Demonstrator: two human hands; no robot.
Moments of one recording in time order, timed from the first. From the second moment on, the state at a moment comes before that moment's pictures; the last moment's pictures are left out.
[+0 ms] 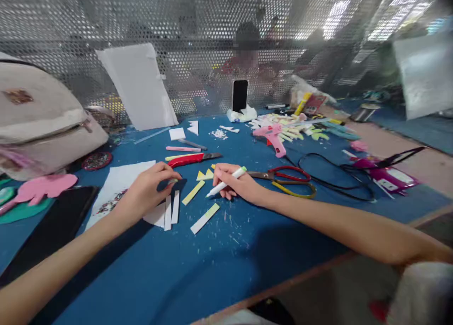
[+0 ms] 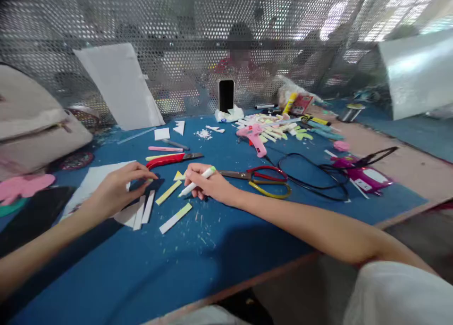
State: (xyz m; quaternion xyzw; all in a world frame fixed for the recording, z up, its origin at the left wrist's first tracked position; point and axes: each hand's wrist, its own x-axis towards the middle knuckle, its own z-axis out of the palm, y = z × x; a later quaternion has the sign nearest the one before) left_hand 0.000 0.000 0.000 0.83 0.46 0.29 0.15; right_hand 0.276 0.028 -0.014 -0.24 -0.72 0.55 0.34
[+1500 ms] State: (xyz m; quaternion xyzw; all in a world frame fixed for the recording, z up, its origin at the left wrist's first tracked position) left_hand 0.039 -0.056 0.018 0.89 0.34 0.28 0.14; right_hand 0.281 -0.015 0.001 -0.11 -0.79 0.50 0.34
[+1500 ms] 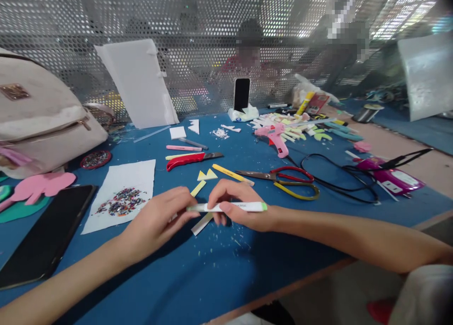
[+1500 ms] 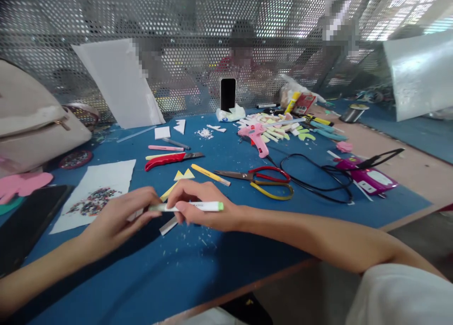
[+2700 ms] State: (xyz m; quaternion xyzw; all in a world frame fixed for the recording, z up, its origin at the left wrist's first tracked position) left_hand 0.018 -0.024 0.019 0.89 0.38 0.20 -0.16; right_hand 0.287 0.022 0.005 -0.23 -0.88 0.24 0.34
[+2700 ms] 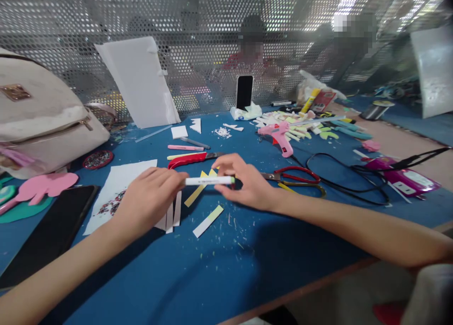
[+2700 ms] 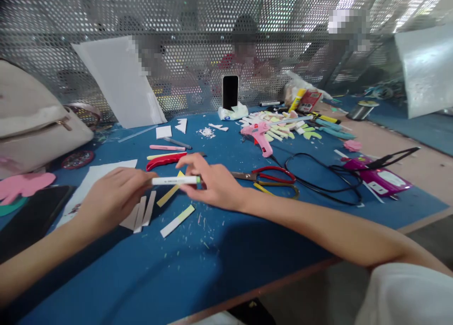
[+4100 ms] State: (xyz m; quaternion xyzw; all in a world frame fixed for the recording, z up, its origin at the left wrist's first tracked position) left_hand 0.003 -0.020 0.002 0.89 0.36 0.19 -0.21; right_hand 0.289 0.034 0.003 -0.28 -0.78 0.45 0.35
